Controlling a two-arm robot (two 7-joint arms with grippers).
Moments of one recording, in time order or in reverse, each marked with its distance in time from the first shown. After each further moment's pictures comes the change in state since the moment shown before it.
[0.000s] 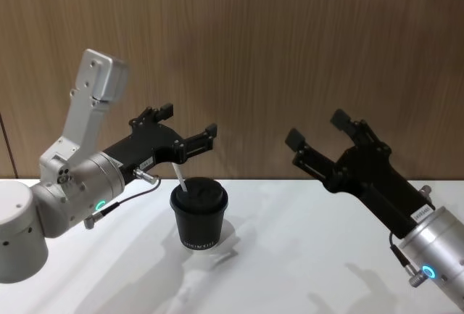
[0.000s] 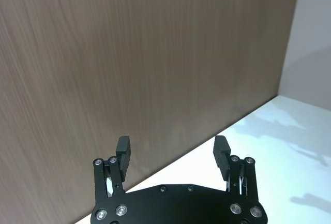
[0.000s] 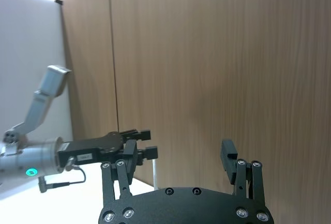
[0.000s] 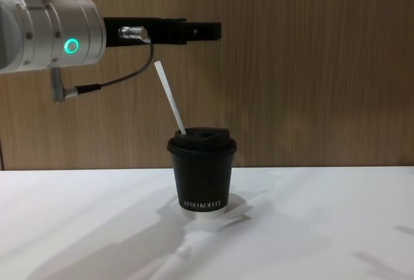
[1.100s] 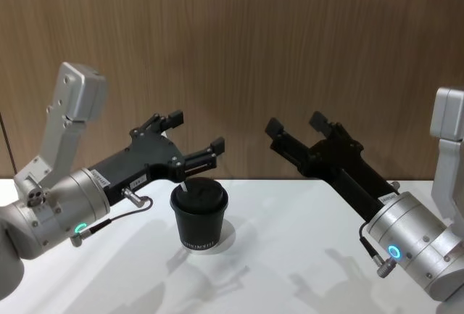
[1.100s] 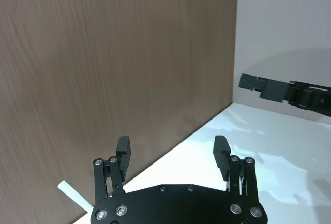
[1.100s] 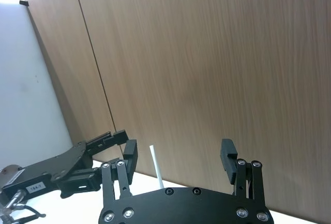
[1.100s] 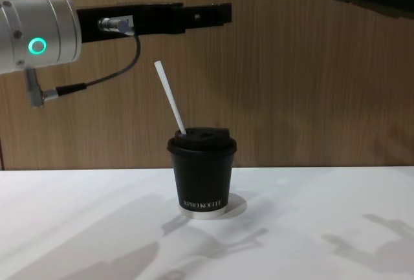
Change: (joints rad) left arm 0.075 0.087 -0.011 -0.089 -0.082 -0.101 -0.149; right arm 0.075 -0.077 -0.054 0.038 0.065 0.151 -0.141
